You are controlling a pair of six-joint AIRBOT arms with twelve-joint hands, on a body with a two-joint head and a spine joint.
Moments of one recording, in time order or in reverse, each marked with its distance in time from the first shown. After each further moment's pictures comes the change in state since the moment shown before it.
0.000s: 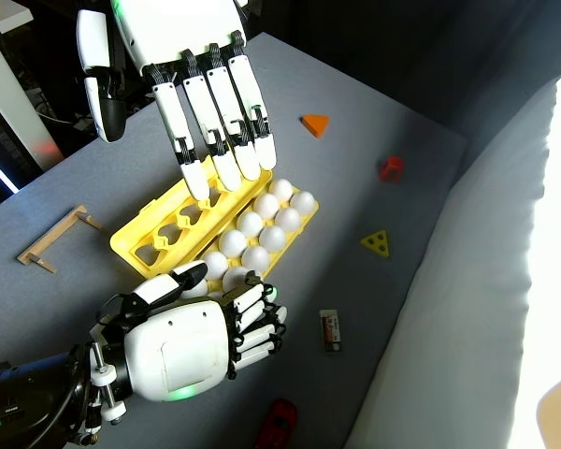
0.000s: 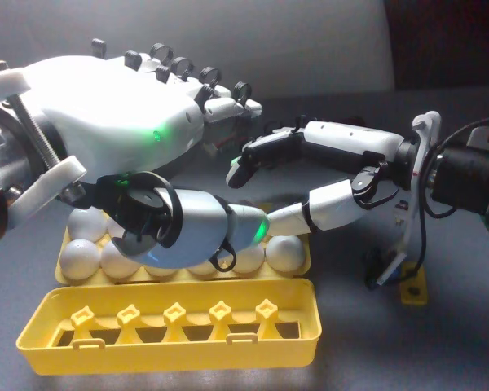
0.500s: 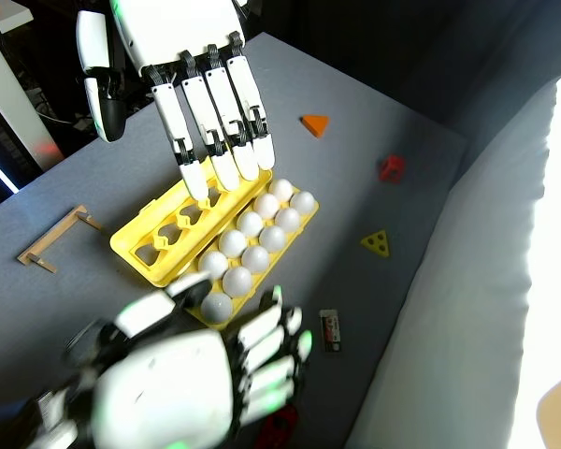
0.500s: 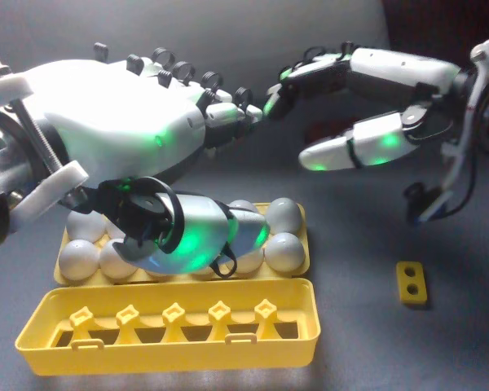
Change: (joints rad) left arm 0.000 0.000 -0.005 -0.014 0.001 0.015; right arm 0.103 0.135 -0.006 -0.105 -0.002 -0.031
